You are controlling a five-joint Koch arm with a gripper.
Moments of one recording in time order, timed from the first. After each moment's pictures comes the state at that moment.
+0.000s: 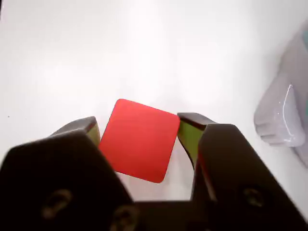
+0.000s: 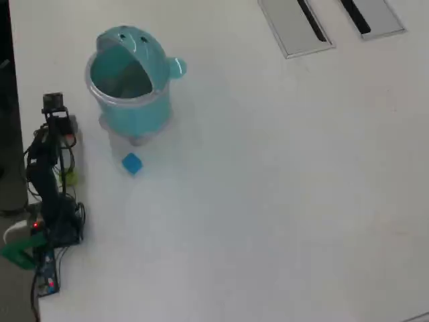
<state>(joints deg) -81.9 75.5 102.7 21.1 -90.8</state>
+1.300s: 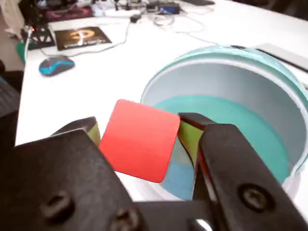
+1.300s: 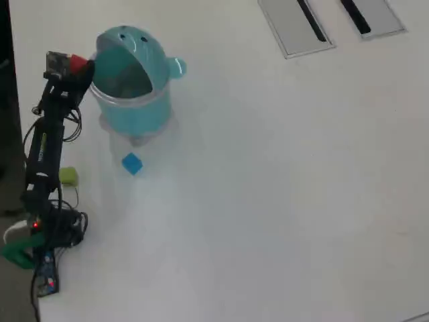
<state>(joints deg) -61.1 96.5 69.3 39.2 -90.4</state>
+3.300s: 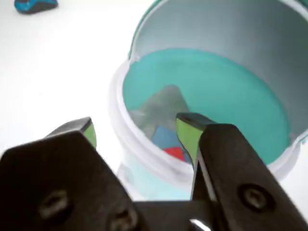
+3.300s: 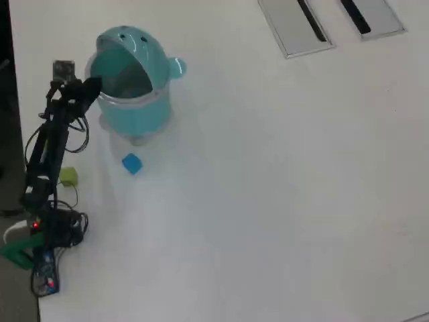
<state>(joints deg) -60.8 99.9 82.1 40.5 -99.6</state>
